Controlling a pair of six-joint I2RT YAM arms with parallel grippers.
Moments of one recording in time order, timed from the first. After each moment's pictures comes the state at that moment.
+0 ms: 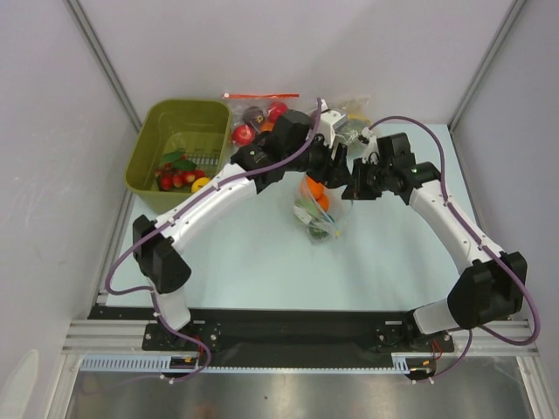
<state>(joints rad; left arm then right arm) -0.79 1.80 1.86 -0.50 0.37 -0.21 0.31 1.44 1.30 -0.69 -0.36 0.28</state>
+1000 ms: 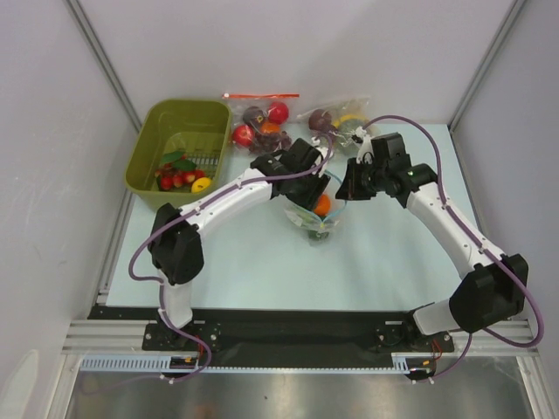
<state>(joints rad) -0.79 1.91 1.76 -0.77 0.00 -0.14 0.36 1.41 1.30 -0.67 -0.36 0.29</state>
